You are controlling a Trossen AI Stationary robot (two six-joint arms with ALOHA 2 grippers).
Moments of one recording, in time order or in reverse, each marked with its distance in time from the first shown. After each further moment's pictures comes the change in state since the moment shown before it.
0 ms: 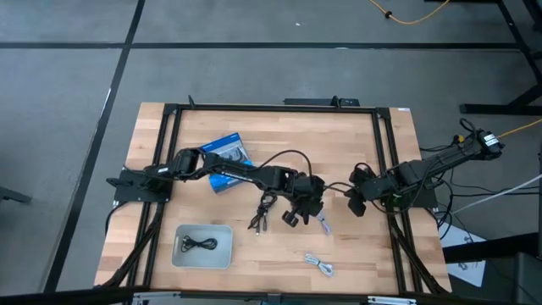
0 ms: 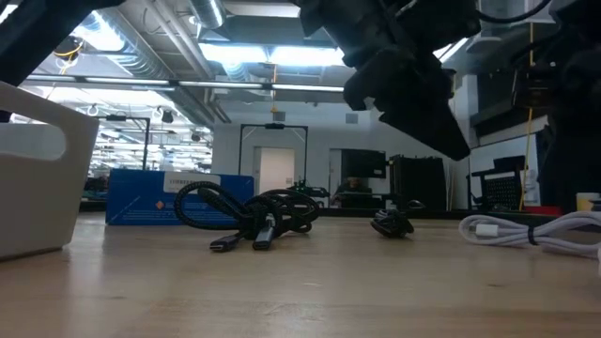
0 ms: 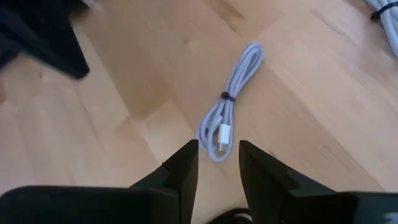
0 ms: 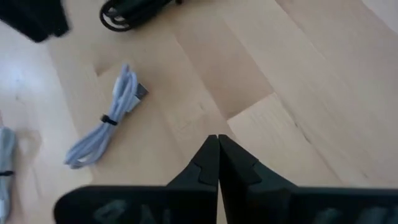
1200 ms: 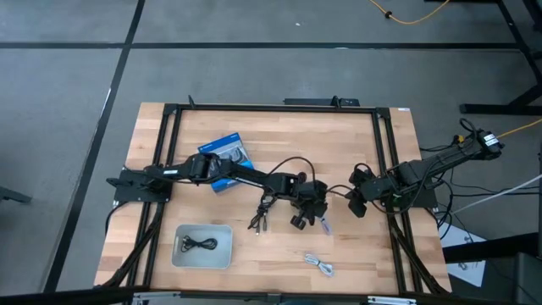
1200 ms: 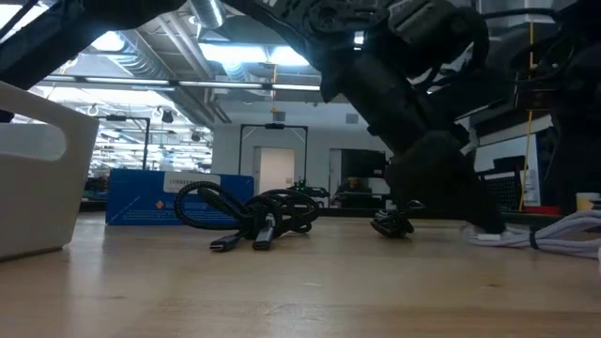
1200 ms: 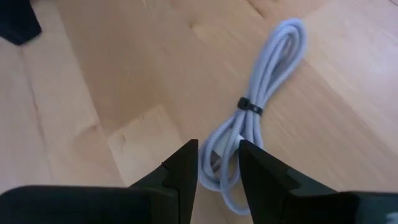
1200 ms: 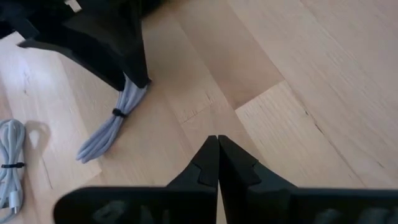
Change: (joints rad) left arm 0.013 0.172 0.003 0.199 0.064 -0.071; right arm 0.001 0.002 0.000 -0.005 -0.042 0.022
